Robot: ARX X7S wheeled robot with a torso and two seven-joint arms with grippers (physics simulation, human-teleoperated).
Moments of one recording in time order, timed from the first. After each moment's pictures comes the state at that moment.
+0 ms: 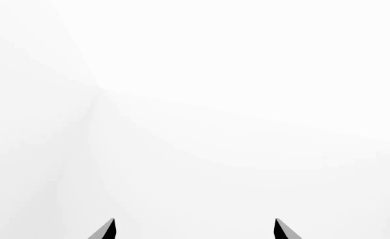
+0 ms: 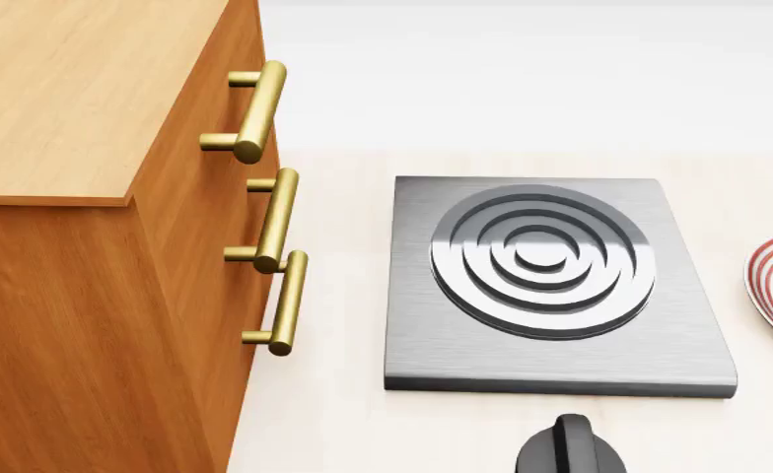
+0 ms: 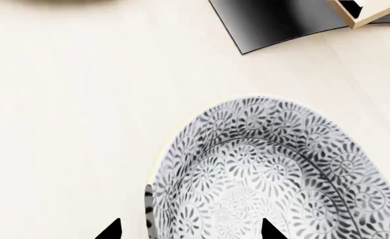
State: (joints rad) left arm -0.04 -0.45 -0.69 0.72 -0.93 -0.17 0.02; right arm 0.36 0.96 0.12 0.60 0.45 0.74 -0.21
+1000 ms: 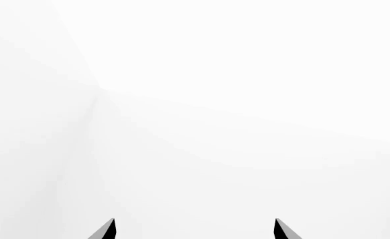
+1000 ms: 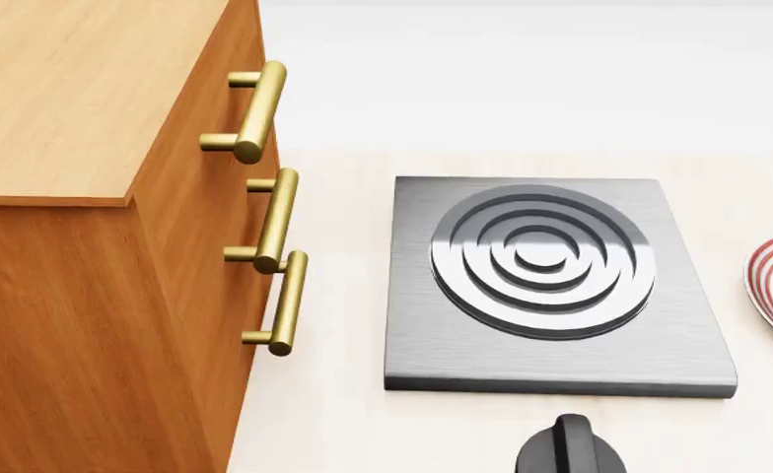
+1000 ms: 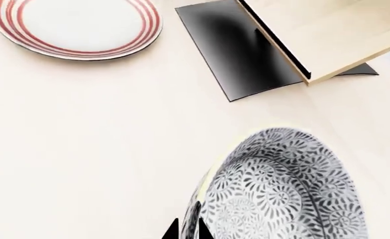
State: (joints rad) left arm -0.03 -0.44 -0.68 0.71 -0.92 -0.15 0.02; right arm 0.12 1.00 0.33 0.39 0.54 0.69 -0.20
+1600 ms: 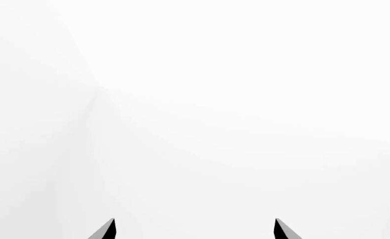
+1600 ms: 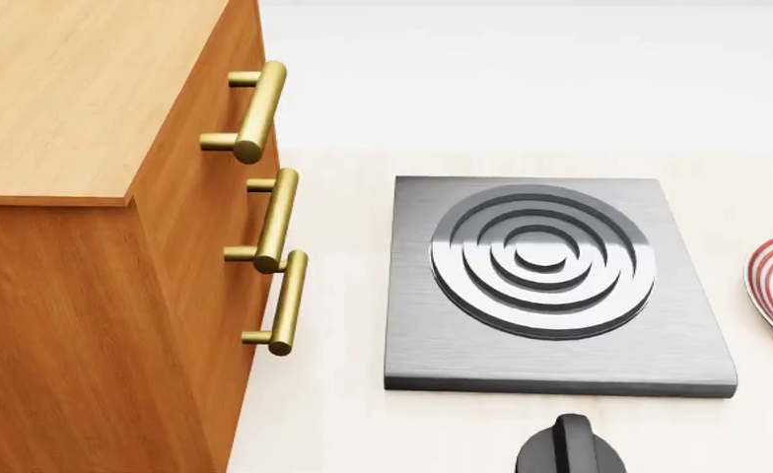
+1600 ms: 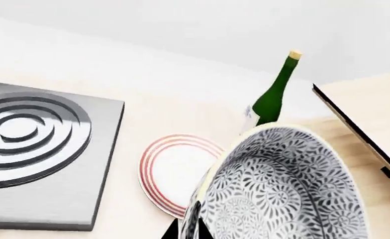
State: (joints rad) left arm -0.03 -0.44 -0.67 0.70 -0.92 -0.15 0.02; right arm 0.50 1.13 0.13 0.07 0.69 0.84 -0.25
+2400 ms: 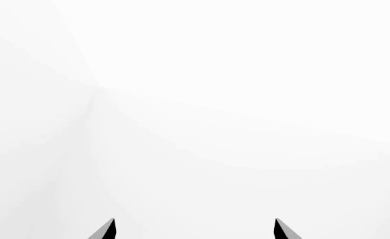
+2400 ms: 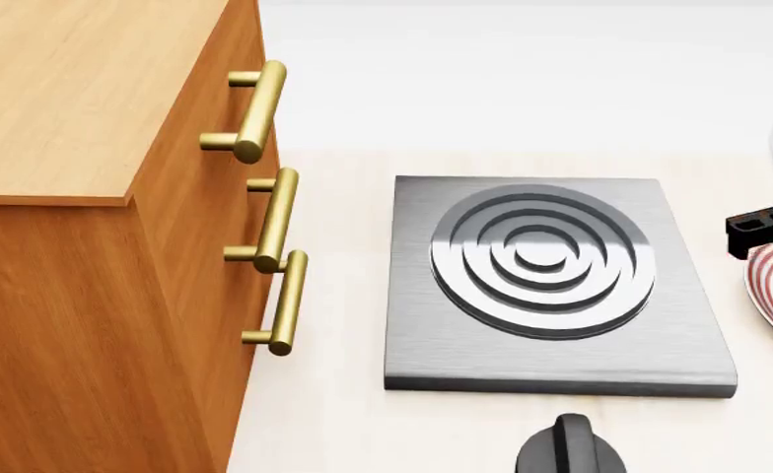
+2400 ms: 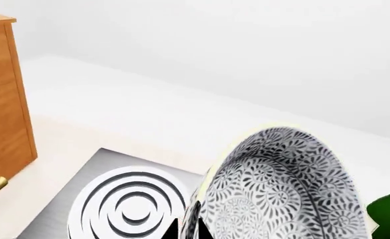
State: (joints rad) left arm -0.02 -0.45 -0.66 0.71 -0.93 -0.14 0.02; right arm 1.07 0.88 -0.23 0.02 0.69 1.03 -0.25
